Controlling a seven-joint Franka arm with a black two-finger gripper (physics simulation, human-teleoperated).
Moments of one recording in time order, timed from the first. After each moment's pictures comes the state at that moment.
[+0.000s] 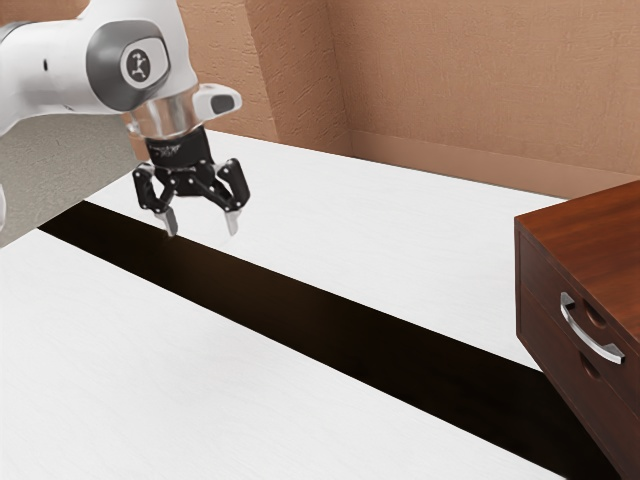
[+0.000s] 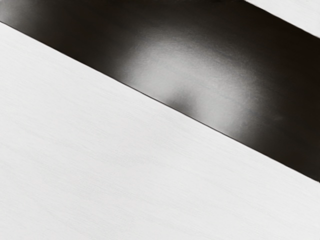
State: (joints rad) arm -0.34 0.23 0.67 -1.29 -0.13 1.40 -0.16
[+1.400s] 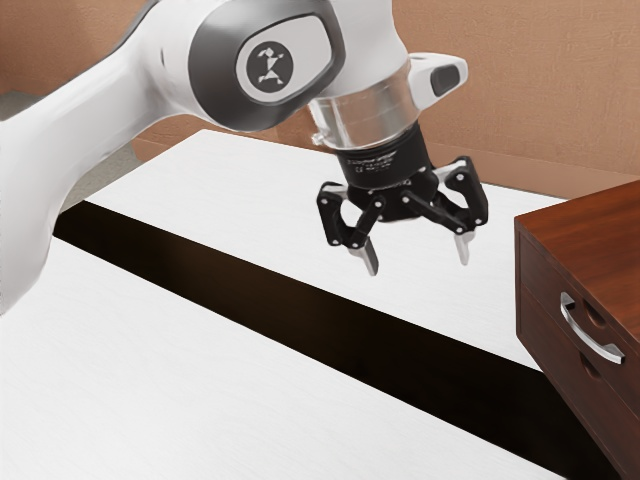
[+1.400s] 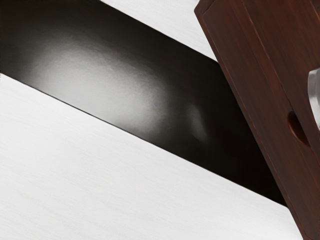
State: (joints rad) arm -0.58 0.18 0.30 -1.21 -0.15 1.51 -0.75
